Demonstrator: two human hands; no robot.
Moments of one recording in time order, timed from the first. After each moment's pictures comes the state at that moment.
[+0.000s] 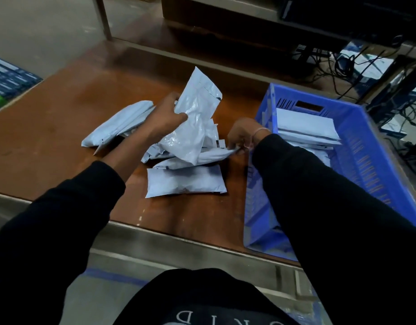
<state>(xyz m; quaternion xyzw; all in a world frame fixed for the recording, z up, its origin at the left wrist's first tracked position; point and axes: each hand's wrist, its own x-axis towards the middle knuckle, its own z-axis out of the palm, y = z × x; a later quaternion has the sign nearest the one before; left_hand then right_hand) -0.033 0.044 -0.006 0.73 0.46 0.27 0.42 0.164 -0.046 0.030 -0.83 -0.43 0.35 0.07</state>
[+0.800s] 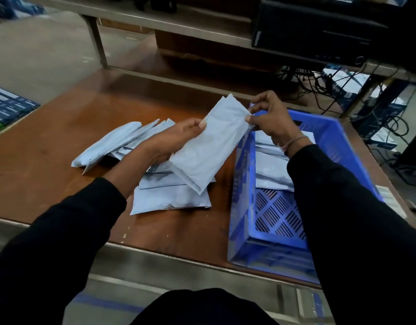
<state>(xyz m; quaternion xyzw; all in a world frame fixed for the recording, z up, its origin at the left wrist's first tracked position) 0.014 -0.001 0.022 0.68 0.29 0.20 0.65 0.270 -0.084 0.068 -0.68 -0.49 0.23 0.50</state>
